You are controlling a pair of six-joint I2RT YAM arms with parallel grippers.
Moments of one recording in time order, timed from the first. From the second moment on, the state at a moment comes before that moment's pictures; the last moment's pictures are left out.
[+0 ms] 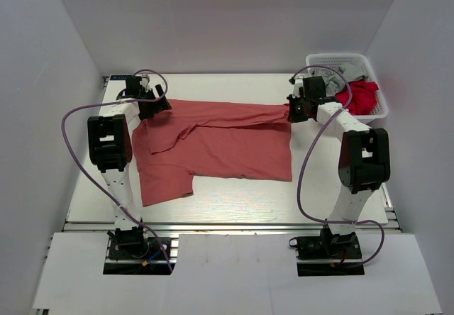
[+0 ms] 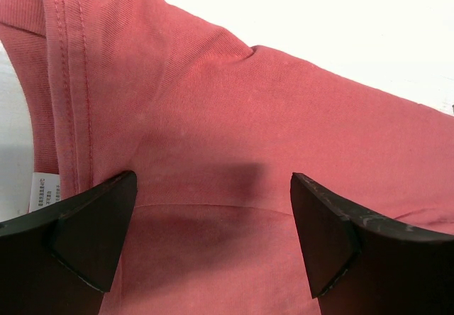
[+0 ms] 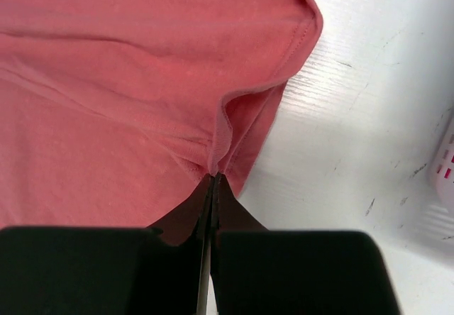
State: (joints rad) left arm 0.07 2.20 1.61 -0.24 0.24 -0.30; right arm 0.16 1.86 1.37 -0.38 -0.18 -0.06
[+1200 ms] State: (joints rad) left arm 0.07 2.20 1.62 -0.24 0.23 -0.30; right arm 0.15 1.93 1.34 -0.22 -0.40 0.31
